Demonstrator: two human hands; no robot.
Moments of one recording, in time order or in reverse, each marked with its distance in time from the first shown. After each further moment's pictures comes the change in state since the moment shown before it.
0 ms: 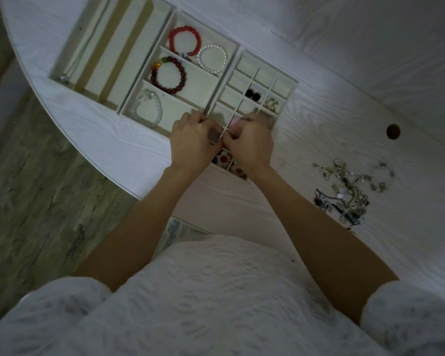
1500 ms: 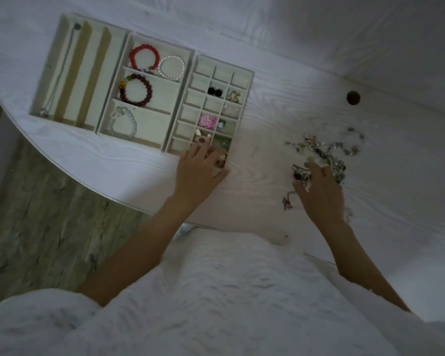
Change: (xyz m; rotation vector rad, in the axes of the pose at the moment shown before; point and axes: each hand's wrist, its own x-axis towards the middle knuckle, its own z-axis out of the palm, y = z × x) left_hand -0.060 0.025 0.023 0.063 -0.077 0.391; right_hand -0.138 0.148 -0.077 -0.181 -0.003 0.356
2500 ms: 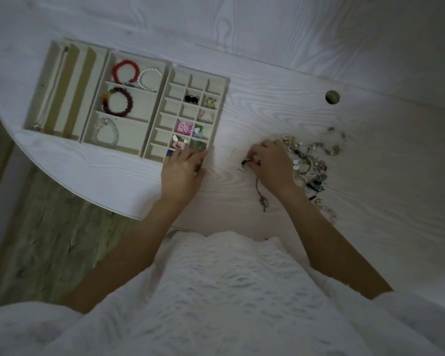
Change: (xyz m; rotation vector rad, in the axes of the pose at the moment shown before) left_hand 0.008 0.030 0.006 0.032 0.031 -0.094; right_hand 0.059 -0.022 0.015 0.139 0.089 -0.407
